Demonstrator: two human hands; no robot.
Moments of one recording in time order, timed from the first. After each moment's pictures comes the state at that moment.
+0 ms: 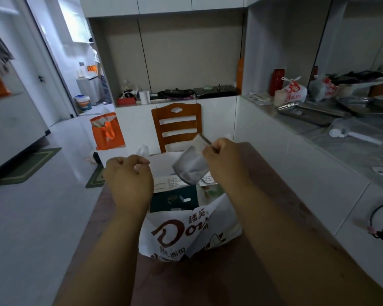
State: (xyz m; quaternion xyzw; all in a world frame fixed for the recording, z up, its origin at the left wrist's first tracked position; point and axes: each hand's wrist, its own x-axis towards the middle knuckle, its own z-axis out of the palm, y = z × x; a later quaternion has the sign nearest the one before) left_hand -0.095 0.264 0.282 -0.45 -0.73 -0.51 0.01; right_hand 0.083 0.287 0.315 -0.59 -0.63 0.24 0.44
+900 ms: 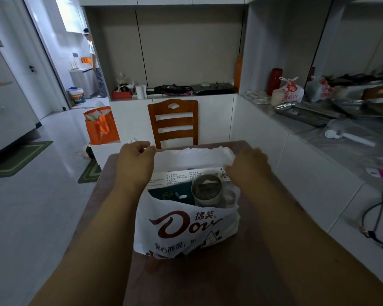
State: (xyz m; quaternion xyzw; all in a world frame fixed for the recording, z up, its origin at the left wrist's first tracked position) left_hand -0.101 0.303 0.287 -0.49 -0.69 -0.52 -0.15; right_hand 0.128 0.323 0.283 -0.76 -0.62 0.05 0.20
